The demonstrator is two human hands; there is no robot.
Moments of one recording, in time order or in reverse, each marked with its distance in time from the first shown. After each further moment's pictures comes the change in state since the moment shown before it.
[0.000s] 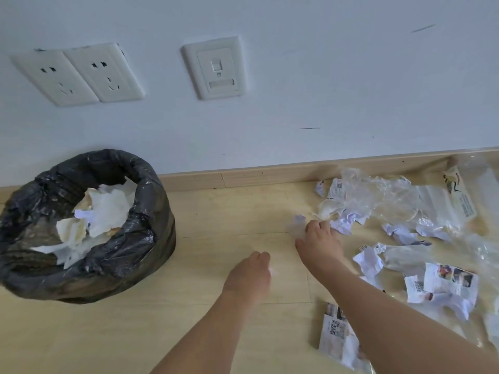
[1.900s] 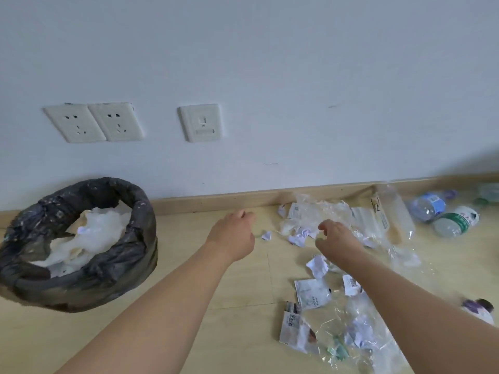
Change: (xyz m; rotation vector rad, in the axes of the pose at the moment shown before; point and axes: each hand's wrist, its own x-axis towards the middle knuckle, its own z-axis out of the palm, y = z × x) left_hand -0.015 0.043 -0.134 0.029 0.247 0.153; right_hand -0.055 0.060 -0.142 -0.002 0.026 0.004
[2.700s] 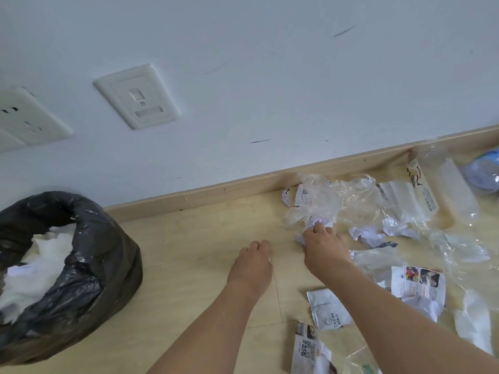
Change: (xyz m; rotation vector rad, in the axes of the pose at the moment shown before) left_hand 0.056 0.017 0.141 -0.004 -0.214 -0.173; right_hand 0.080 0.012 0.108 -0.272 -0.062 -0.141
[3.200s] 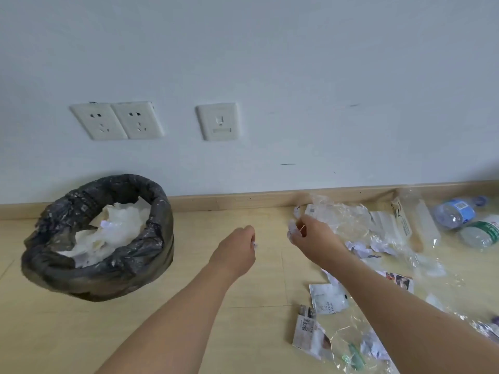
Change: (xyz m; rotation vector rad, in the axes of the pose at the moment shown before) left_hand -0.096 -0.048 -0.094 -0.298 0.173 0.035; right_hand -0.083 -0.059 -0.103 0.568 0.087 -0.072
